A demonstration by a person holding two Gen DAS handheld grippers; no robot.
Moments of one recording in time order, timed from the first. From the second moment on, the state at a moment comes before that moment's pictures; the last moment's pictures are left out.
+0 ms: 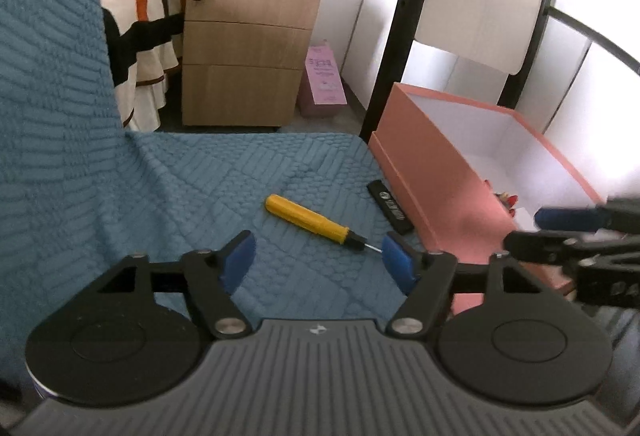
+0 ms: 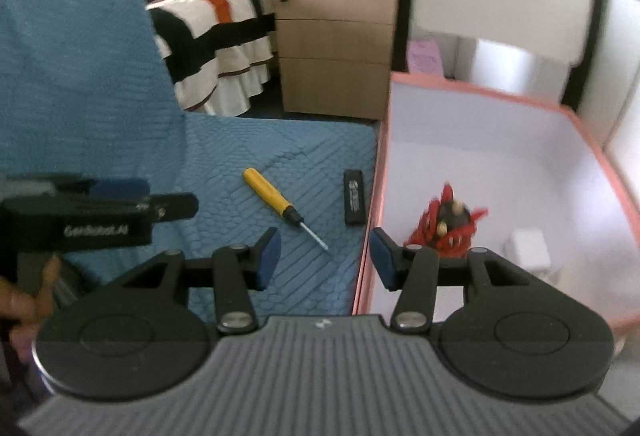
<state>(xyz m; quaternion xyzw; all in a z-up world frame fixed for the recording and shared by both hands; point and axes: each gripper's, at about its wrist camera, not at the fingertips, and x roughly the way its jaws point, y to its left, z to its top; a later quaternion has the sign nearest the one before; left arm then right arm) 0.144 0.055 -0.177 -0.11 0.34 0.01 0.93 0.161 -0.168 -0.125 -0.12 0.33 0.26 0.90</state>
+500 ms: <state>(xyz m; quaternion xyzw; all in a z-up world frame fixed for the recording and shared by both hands) 0.212 0.104 -0.220 -0.18 0.40 -0.04 0.90 0.234 -0.097 -0.132 -0.43 0.32 0.41 0.74</state>
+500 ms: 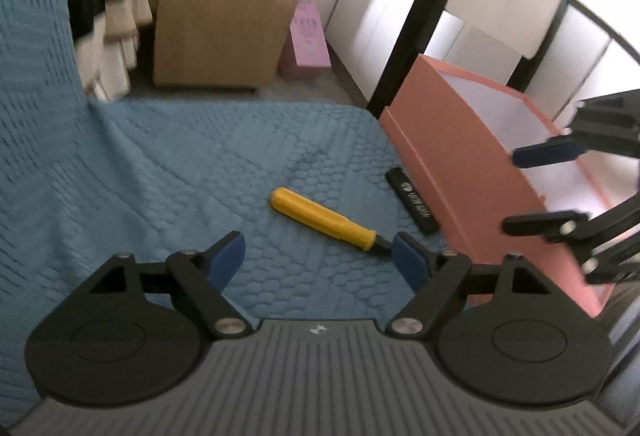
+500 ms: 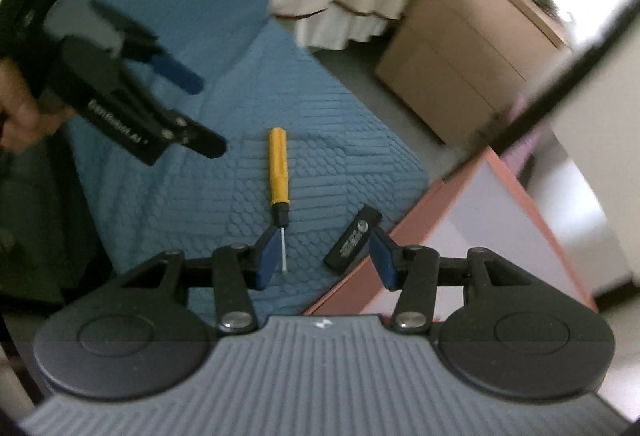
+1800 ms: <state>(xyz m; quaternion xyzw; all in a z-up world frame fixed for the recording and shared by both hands) 0.285 0.090 -0.289 -0.51 0.44 0.08 0.73 0.316 -0.017 -0.247 -0.71 0.38 0.50 0.32</state>
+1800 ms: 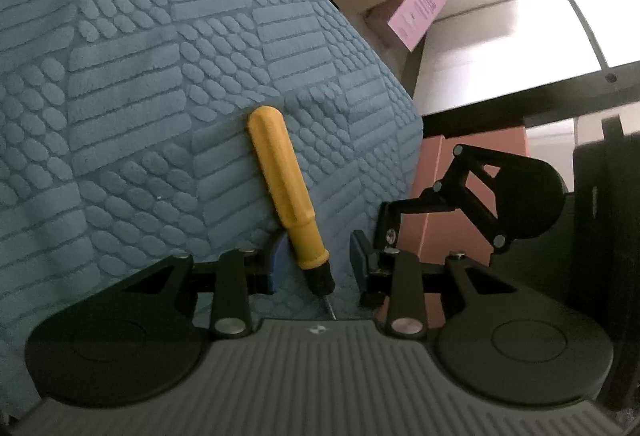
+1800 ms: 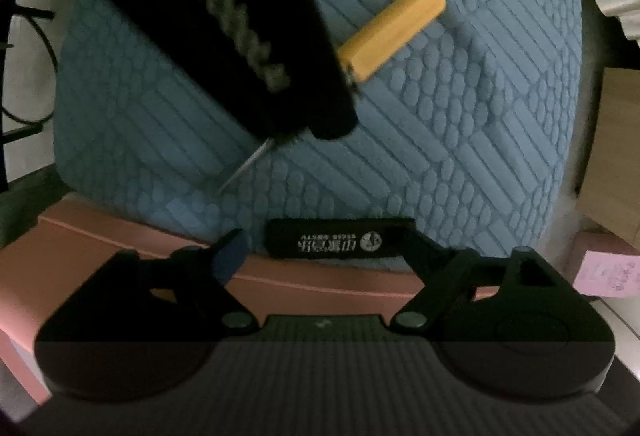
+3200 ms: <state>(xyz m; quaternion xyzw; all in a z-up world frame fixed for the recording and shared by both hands) 0.258 0.101 -0.276 -0.47 0.43 0.08 0.77 0.291 -0.046 -0.172 -0.56 0.41 0.52 0.50</state>
